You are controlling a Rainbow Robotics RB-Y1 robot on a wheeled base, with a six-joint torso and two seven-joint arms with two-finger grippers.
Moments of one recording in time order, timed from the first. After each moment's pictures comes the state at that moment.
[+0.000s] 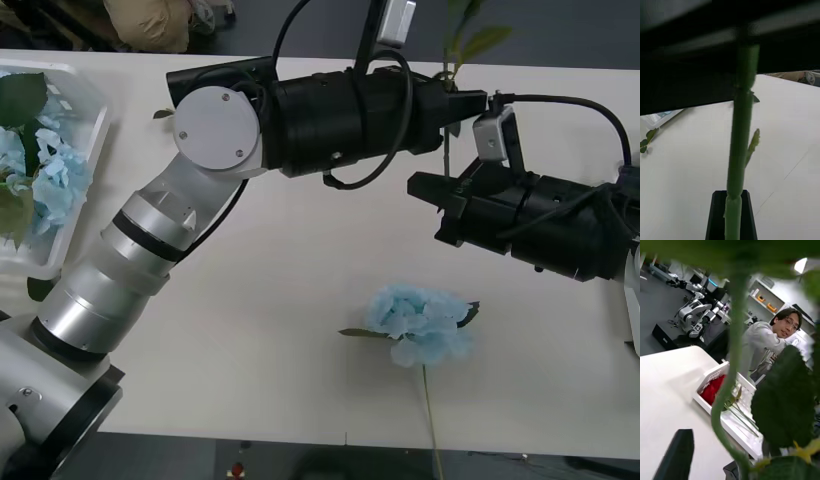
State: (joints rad) right arm -0.11 -0.46 -0.01 -2.02 -1.36 0.94 2.23; left arm -0.72 0.25 -0.41 -1.57 1.53 0.69 -2.08
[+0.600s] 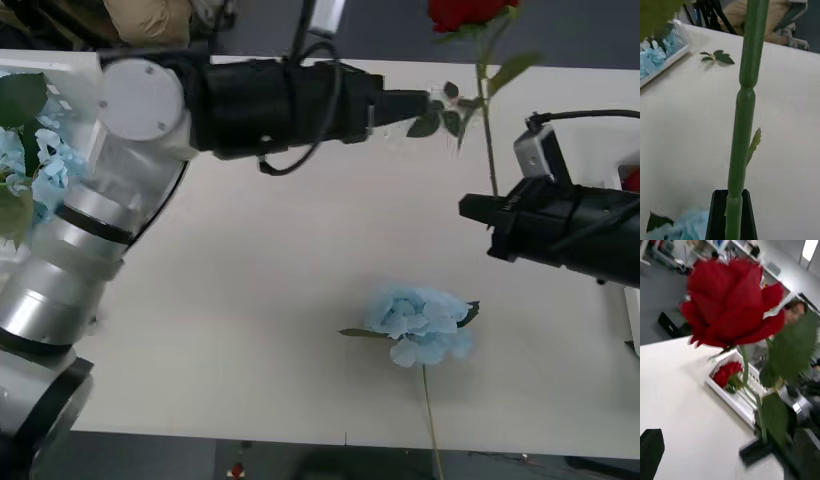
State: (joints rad) right arm -0.05 -0.55 -0.15 -2.02 -1.30 1.10 2.16; left arm -0.70 0.34 -0.22 -1.58 1.58 0.95 -2.08
